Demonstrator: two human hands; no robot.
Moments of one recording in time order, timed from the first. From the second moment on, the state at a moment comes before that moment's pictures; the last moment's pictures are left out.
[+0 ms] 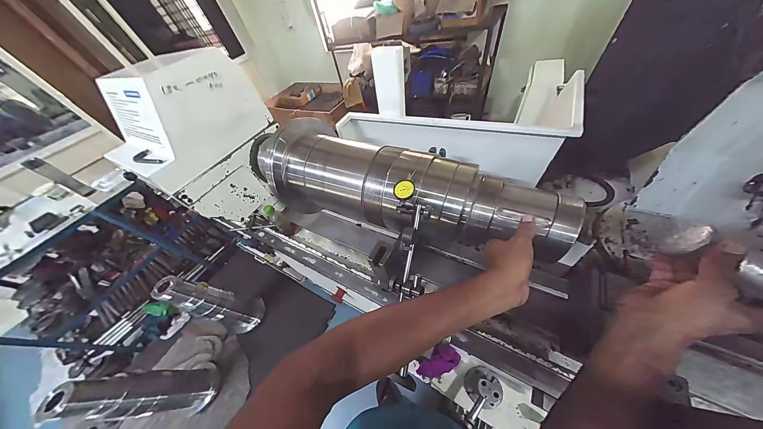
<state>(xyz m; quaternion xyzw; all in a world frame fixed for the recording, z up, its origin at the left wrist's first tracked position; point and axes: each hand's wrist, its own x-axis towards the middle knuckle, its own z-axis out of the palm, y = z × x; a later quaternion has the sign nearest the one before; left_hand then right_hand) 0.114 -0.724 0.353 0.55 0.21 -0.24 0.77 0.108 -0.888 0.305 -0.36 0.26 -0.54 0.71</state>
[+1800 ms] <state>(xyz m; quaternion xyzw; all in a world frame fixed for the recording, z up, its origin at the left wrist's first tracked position) -0.087 -0.549 0.220 0.67 -0.29 -0.41 0.54 0.122 -0.859 0.301 -0.44 0.23 -0.46 0.74</state>
